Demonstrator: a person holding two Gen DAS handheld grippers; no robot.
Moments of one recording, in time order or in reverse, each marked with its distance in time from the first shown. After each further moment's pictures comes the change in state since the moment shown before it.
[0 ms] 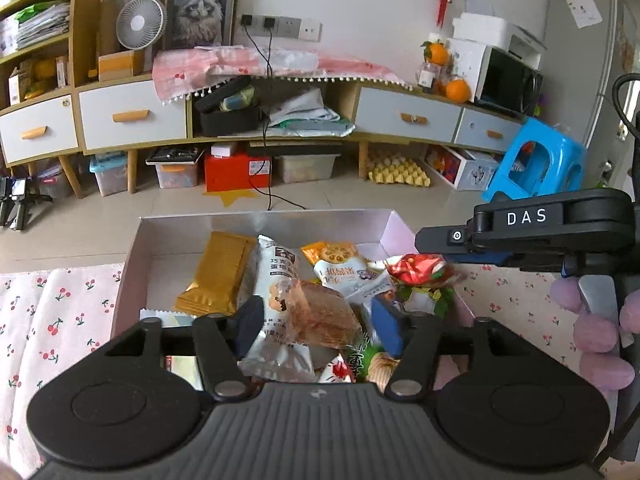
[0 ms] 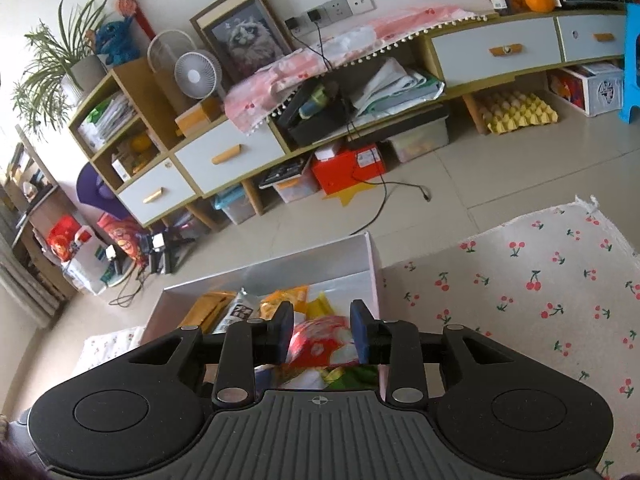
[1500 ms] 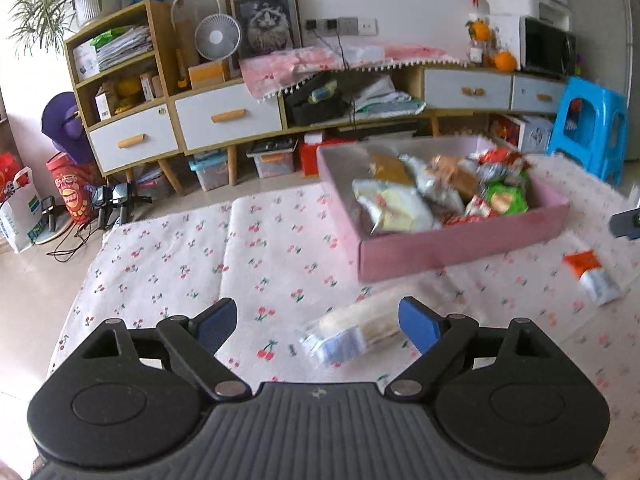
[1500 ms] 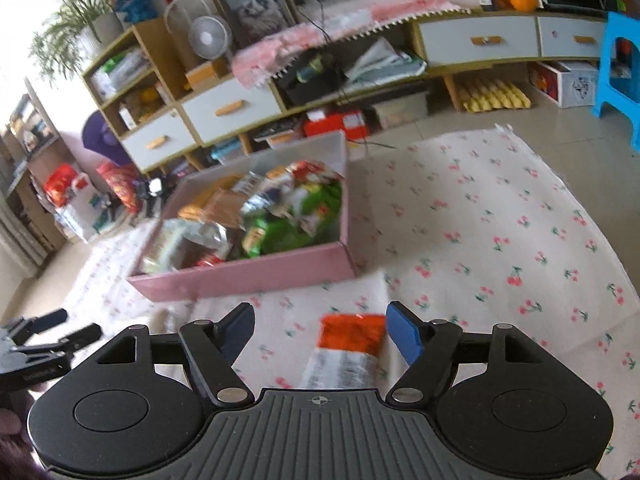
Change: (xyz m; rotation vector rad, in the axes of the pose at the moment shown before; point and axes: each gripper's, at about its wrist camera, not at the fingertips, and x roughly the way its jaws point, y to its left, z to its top) left arm -0.081 0.056 -0.067 0.123 0.017 0.252; right arm -0.106 -0.003 -0.102 -0.091 0.072 -0.079
